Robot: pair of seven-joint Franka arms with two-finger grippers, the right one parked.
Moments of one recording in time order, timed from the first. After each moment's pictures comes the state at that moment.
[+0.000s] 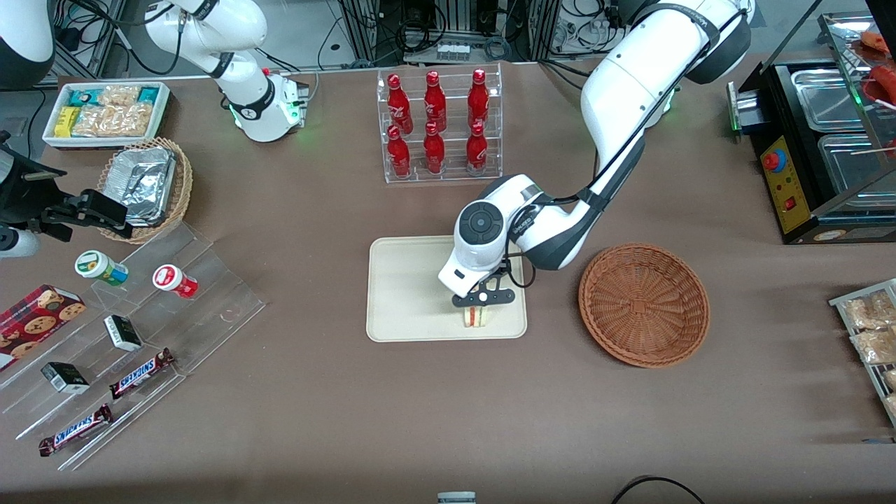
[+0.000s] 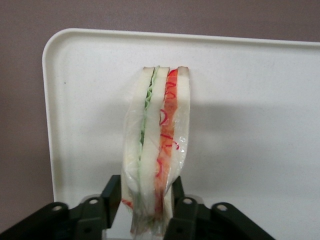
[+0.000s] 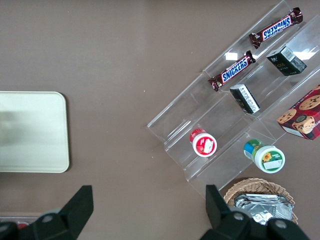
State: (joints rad) arm -0.39 0.77 -0.42 -1.48 0.29 2.12 -0.94
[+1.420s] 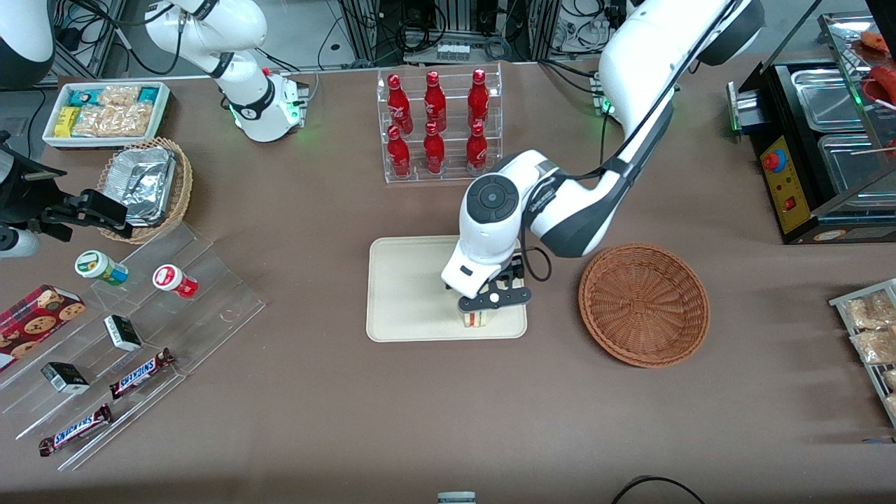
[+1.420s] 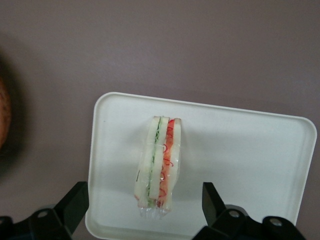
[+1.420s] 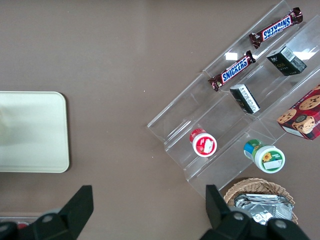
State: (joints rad) arm -0.38 0.67 -0.41 -1.32 0.29 1.95 -0.97
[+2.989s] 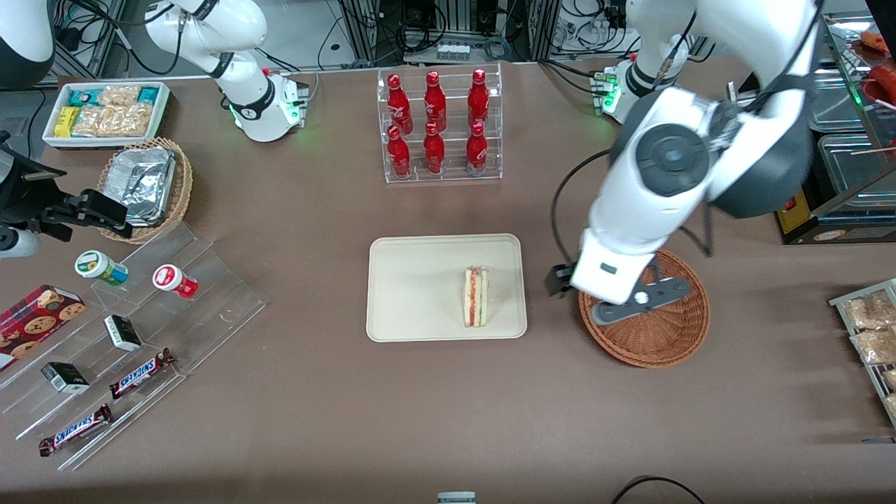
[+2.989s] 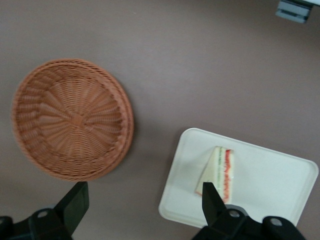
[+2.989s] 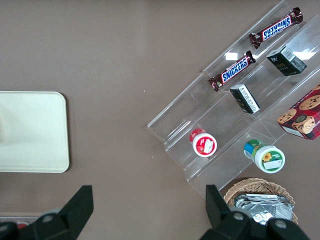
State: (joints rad) arm -0.15 0.45 -0.39 -1.21 0.19 1.62 -0.80
